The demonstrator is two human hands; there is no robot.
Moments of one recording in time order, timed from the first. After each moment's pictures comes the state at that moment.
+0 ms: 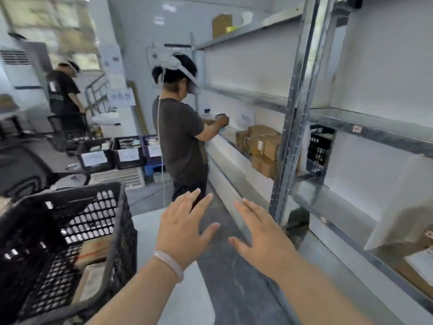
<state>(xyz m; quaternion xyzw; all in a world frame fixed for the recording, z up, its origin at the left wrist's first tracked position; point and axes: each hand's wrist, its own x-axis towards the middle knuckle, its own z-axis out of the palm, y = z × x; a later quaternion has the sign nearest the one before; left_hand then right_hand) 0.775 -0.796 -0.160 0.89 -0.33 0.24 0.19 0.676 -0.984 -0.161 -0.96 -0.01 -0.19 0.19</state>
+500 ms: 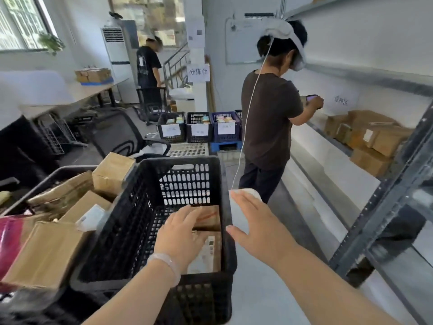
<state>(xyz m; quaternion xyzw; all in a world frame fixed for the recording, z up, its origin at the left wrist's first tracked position) 0.850 -0.529 -0.238 0.98 -0.11 0.07 0.17 0.811 -0.747 -0.185 -0.95 -0.14 -0.11 0.26</state>
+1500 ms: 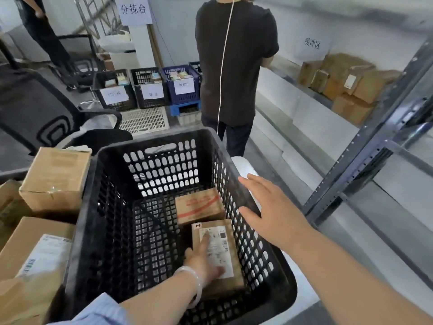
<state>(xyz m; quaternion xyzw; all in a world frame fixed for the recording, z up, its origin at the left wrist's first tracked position) 0.931 -0.516 -0.370 0.89 -0.03 -0.37 0.26 0.886 -0.704 -0.232 -0.97 0.03 -0.08 0.23</state>
